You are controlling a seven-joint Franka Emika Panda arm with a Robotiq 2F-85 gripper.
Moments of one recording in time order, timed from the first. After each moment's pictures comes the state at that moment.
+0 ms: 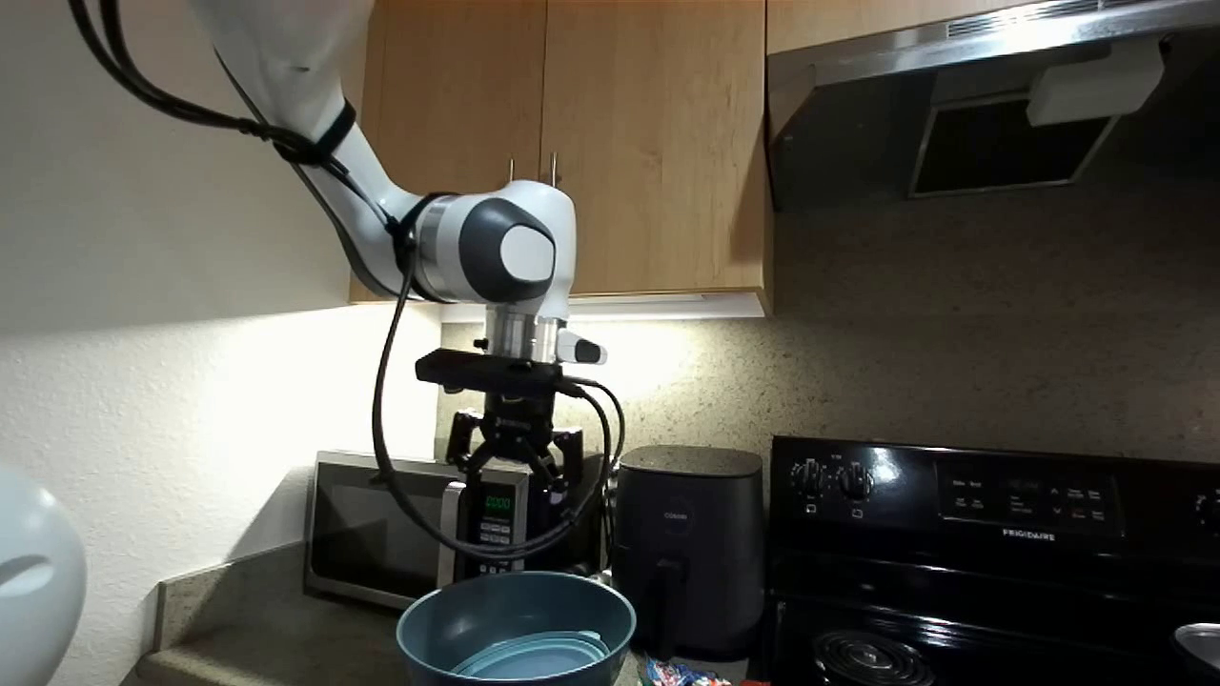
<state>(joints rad) 0.06 -0.36 -0.09 -2.51 0.09 2.24 -0.15</state>
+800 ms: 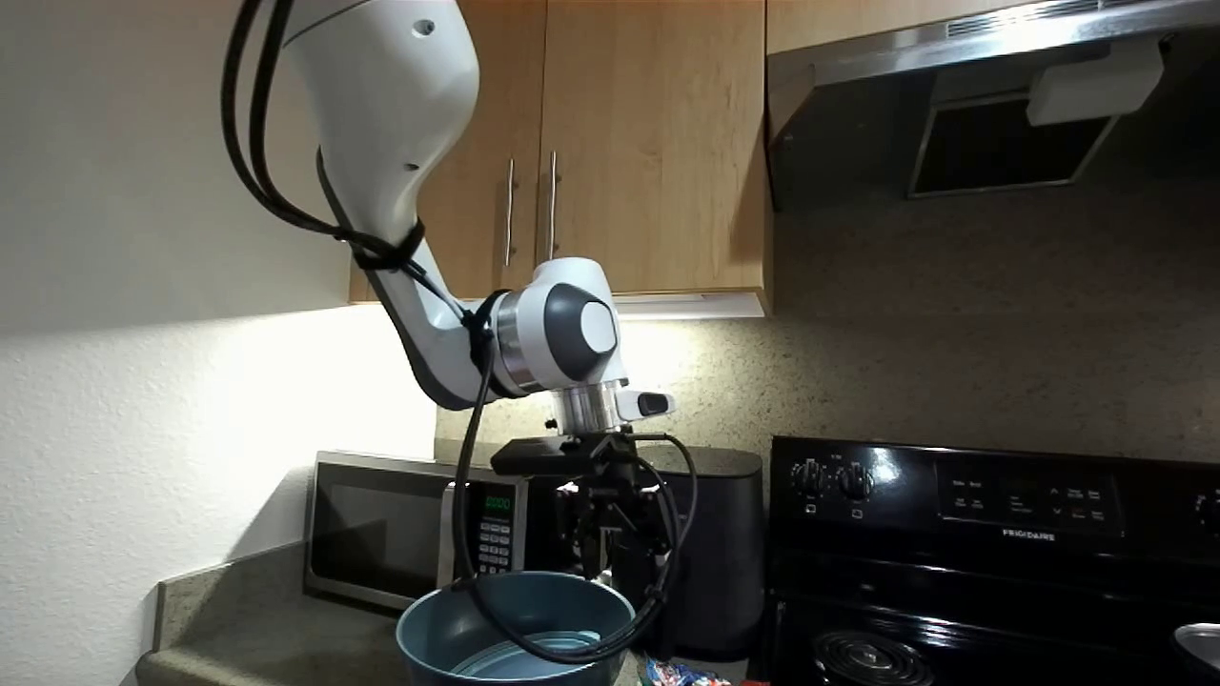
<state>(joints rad) -0.13 -0.13 -0.05 -2.49 -0.28 2.52 0.33</state>
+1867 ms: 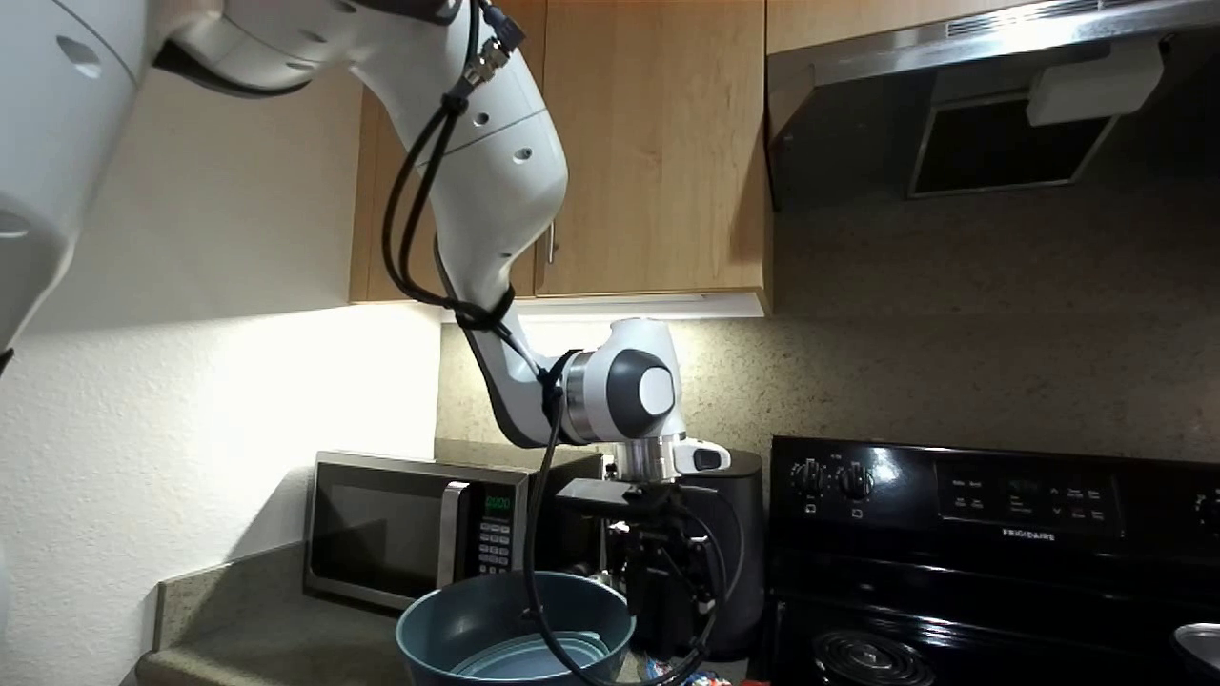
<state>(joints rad) -0.10 0.18 -0.13 -2.25 -0.13 2.53 0.23</state>
